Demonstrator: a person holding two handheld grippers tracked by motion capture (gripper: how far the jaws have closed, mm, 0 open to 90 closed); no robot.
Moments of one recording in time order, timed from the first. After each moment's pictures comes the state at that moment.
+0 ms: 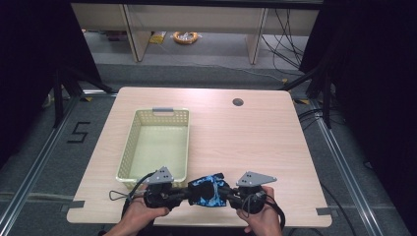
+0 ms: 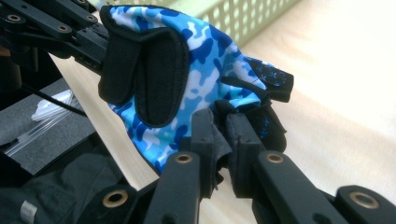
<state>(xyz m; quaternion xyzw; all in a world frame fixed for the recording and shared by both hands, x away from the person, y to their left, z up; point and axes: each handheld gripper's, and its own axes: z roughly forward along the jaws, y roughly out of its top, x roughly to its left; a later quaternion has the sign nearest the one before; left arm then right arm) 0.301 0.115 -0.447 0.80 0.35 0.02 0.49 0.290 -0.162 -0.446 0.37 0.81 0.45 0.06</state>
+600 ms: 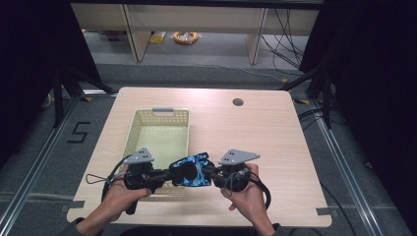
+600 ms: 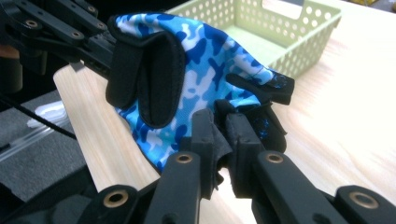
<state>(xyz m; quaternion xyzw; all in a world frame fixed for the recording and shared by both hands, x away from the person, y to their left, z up) 0.328 0.161 -0.412 0.79 0.37 0.04 0.49 0.328 -0.120 -0.404 0.32 0.82 0.46 0.10</state>
